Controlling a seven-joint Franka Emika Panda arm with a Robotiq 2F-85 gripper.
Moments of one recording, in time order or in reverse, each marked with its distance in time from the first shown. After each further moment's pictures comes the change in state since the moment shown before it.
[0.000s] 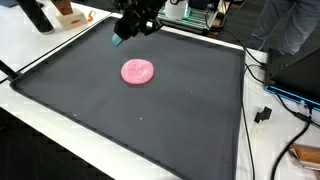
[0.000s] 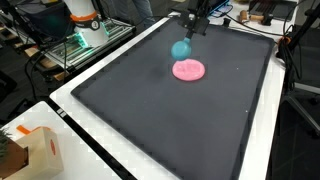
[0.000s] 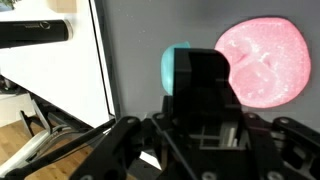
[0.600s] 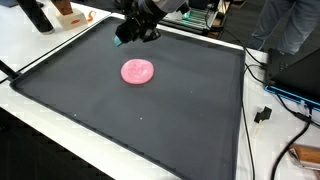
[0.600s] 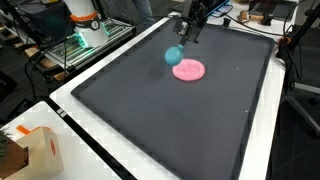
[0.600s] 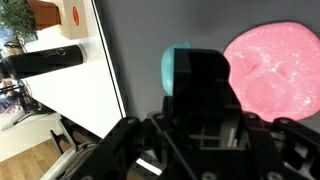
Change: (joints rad) arm 0.010 0.059 0.002 0.002 -0.037 -0.055 0.178
